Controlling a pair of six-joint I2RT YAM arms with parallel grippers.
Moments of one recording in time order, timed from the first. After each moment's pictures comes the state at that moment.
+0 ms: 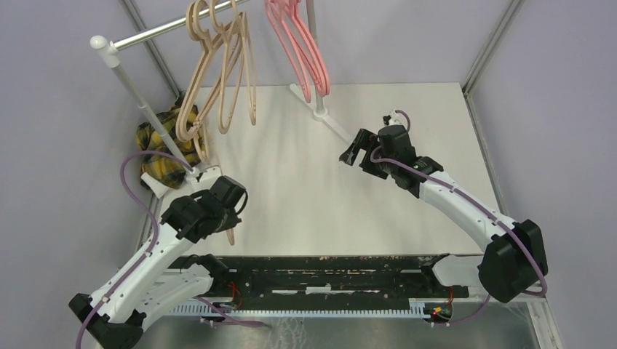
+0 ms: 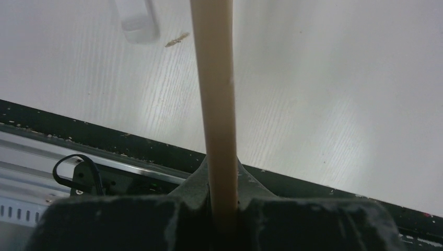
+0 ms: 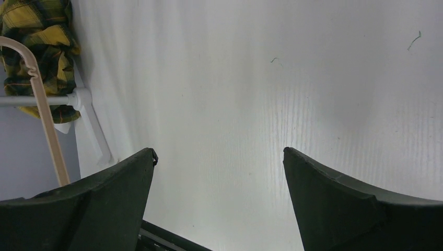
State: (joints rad) left arm -0.64 0.81 0.90 -1.24 -0.49 -0.88; right arm 0.51 1.30 0.97 -0.30 0.00 0.79
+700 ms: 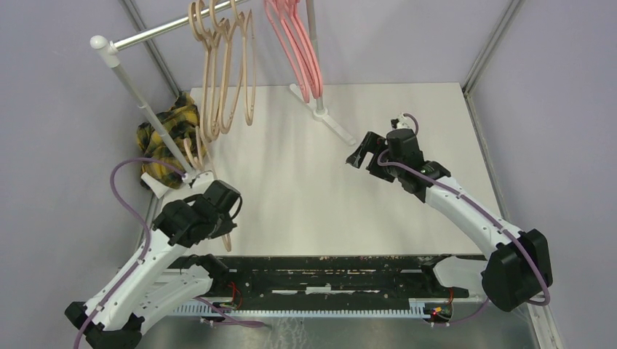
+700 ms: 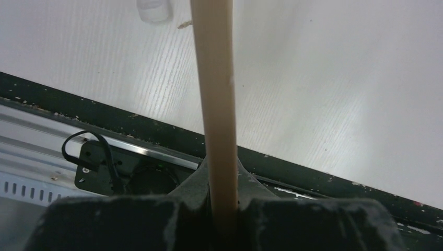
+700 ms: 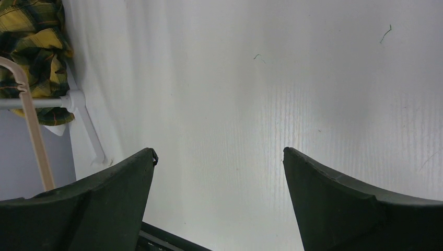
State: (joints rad) left arm -0.64 0.74 0.86 -1.31 -0.43 -0.94; right arm 0.46 1.24 0.91 -0.31 -0.01 0.77
